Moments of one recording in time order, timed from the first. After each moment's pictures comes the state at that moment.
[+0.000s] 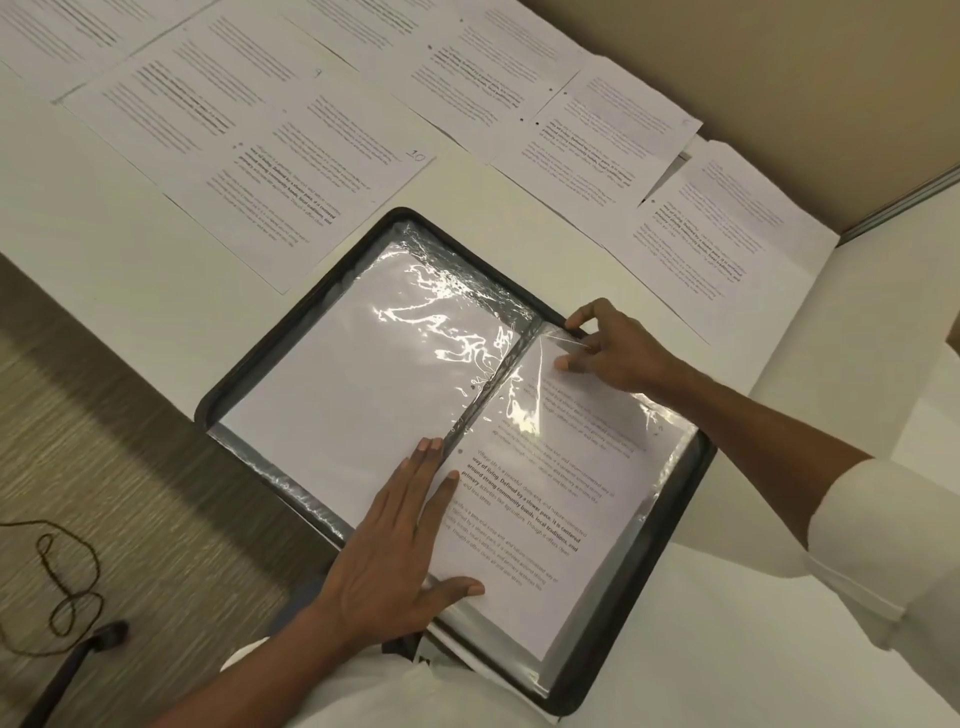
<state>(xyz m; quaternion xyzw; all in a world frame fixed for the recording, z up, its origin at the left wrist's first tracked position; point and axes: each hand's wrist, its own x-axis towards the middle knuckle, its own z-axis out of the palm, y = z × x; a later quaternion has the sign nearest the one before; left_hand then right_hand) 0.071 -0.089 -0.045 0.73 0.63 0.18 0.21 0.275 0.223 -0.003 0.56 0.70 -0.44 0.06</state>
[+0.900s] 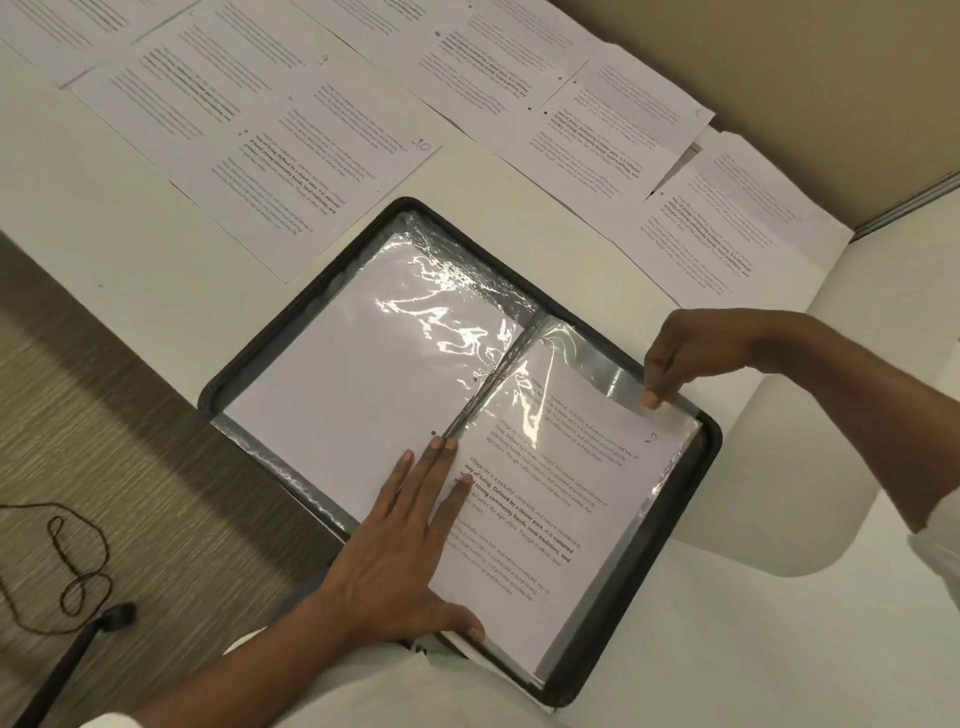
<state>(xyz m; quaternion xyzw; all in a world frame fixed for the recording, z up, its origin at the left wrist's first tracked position) 0.076 -0.086 -0.030 0.75 0.61 0.05 0.24 0.324 0.263 0.064 0.43 0.70 -0.44 0.35</state>
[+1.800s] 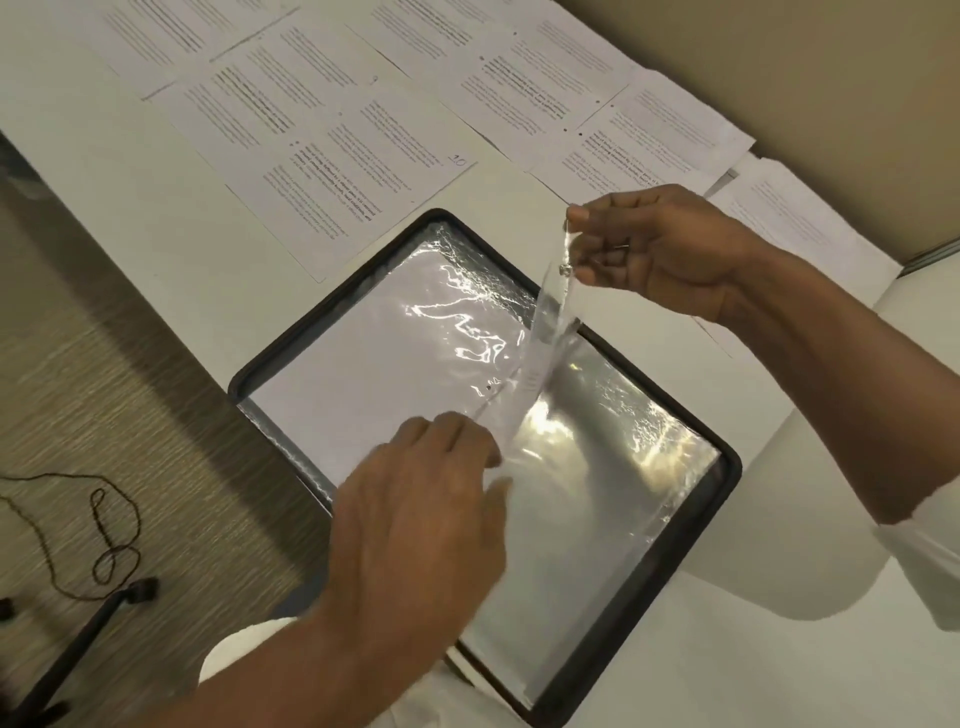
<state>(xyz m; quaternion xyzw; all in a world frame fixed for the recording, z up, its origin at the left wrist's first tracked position) 0.114 -0.033 0.131 0.59 0.78 0.18 0.13 0.223 0.264 0.120 0.39 0.52 -0.75 -0.10</state>
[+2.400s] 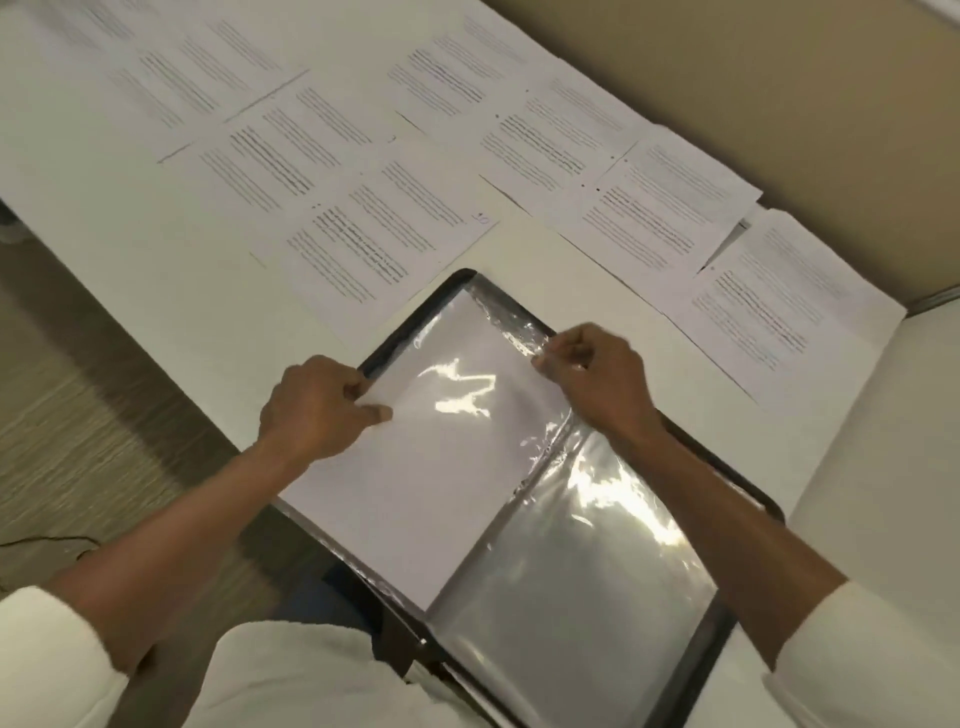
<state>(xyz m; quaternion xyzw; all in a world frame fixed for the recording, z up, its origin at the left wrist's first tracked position) -0.113 0.053 0.027 0.36 0.86 0.10 0.34 0.156 0.198 0.027 0.59 0.66 -0.44 -0.17</state>
